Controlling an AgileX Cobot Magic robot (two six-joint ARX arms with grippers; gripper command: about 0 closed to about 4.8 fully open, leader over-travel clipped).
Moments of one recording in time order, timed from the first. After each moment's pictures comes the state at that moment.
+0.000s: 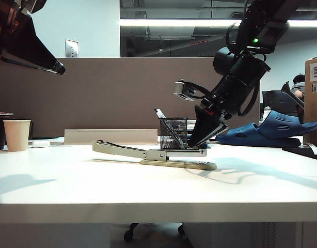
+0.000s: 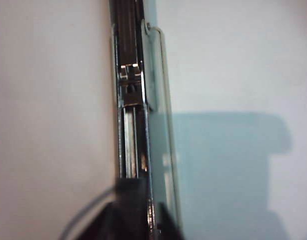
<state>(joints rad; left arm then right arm) -0.11 1.14 0.79 -0.25 0.71 0.37 0.30 2.10 1.65 -0.68 -0.52 -0.63</state>
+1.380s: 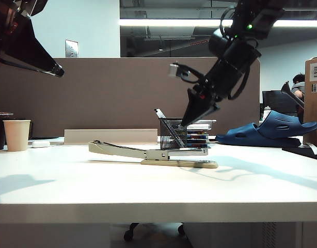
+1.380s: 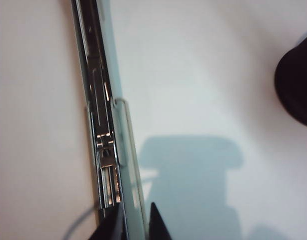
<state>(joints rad) -0.11 1.14 0.79 -0.28 0.71 0.37 0.32 2.10 1.77 -0.65 -0.49 -0.63</state>
